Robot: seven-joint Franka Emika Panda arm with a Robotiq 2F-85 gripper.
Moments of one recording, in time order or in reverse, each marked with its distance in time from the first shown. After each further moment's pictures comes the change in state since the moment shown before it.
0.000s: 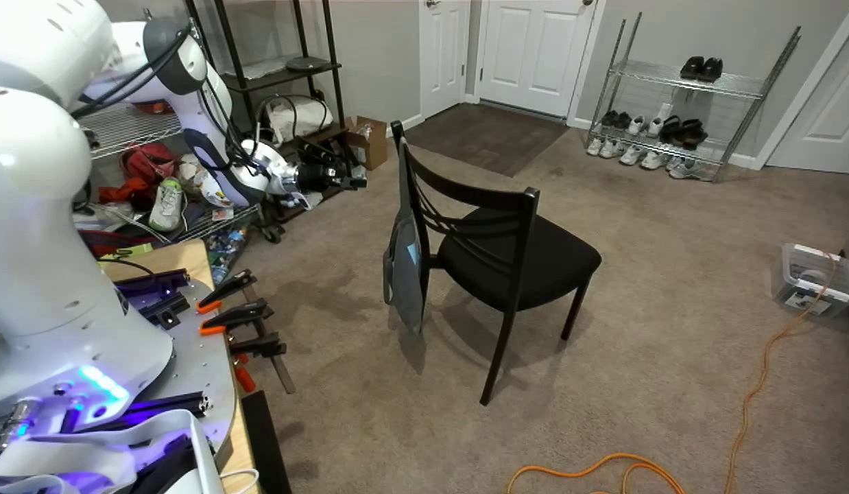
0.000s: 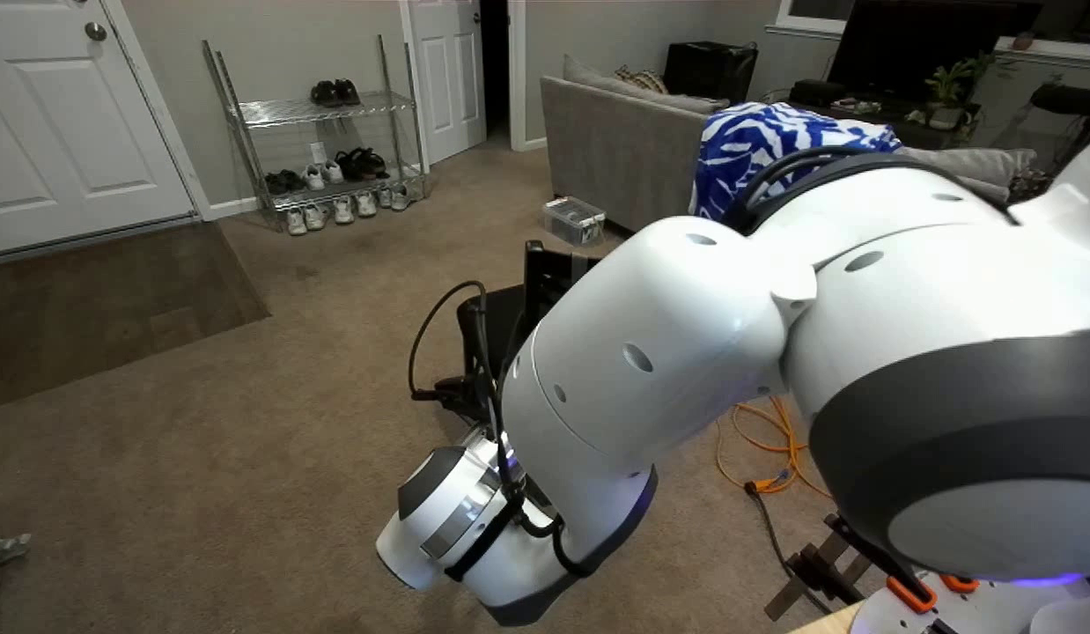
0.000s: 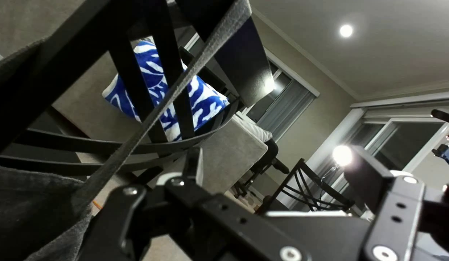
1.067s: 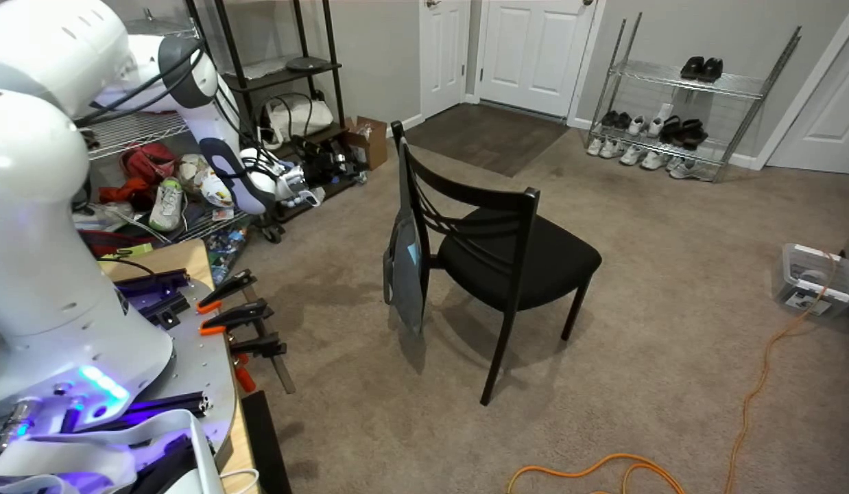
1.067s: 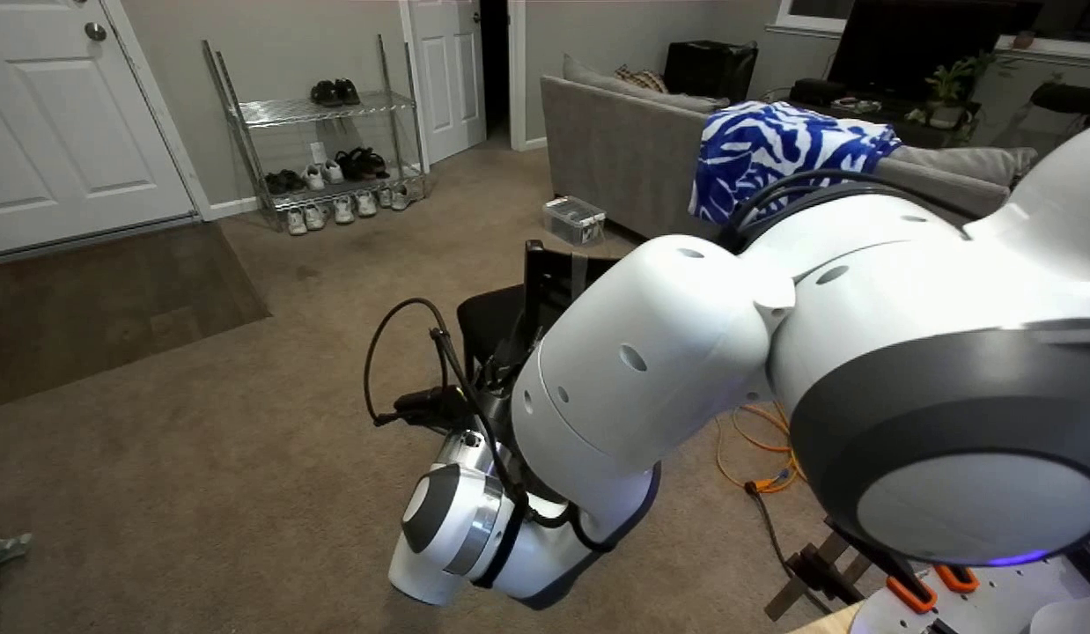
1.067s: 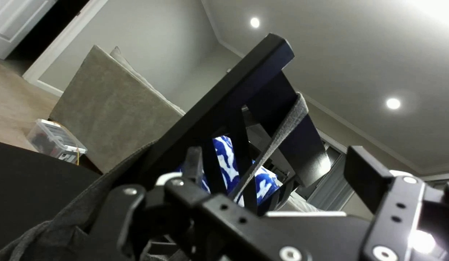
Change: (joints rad) arm -0.059 0.050 0.081 0.036 -0.397 0.007 -0.001
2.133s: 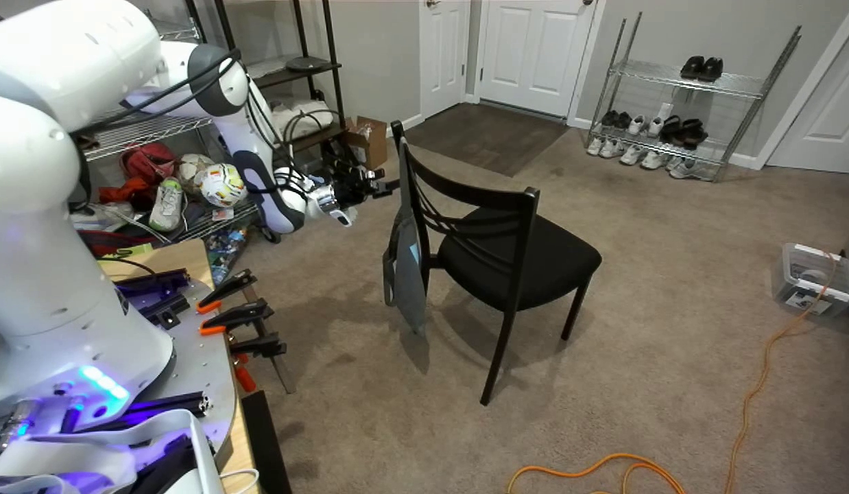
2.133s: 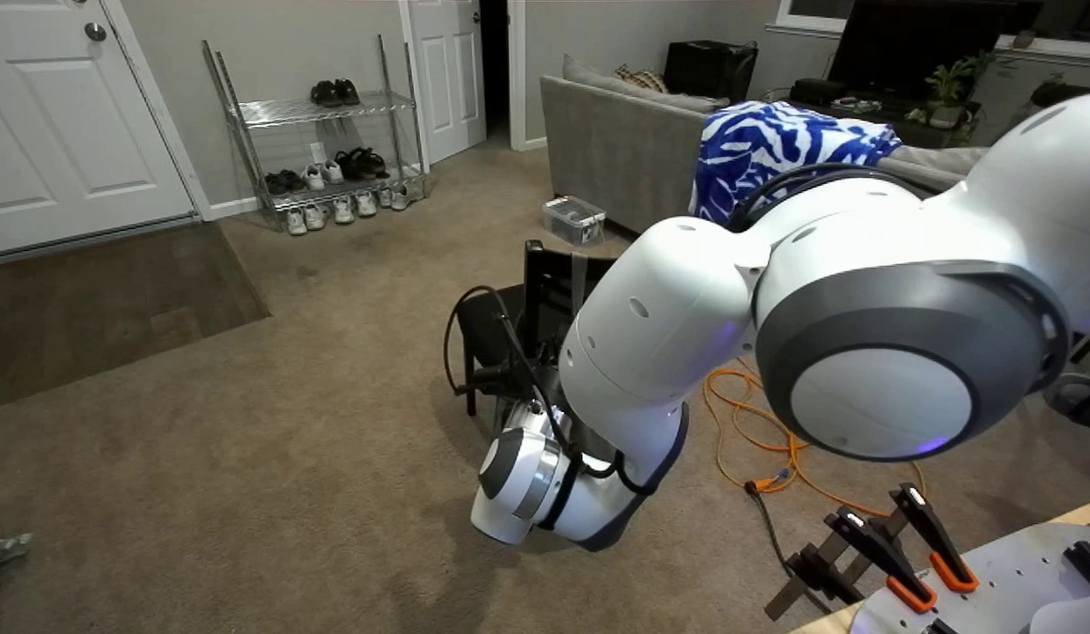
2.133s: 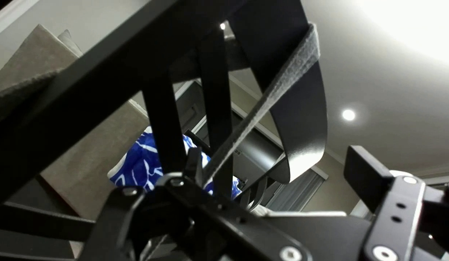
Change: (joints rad) arm -0.167 0.022 0.009 -0.091 -0.090 -0.073 0.038
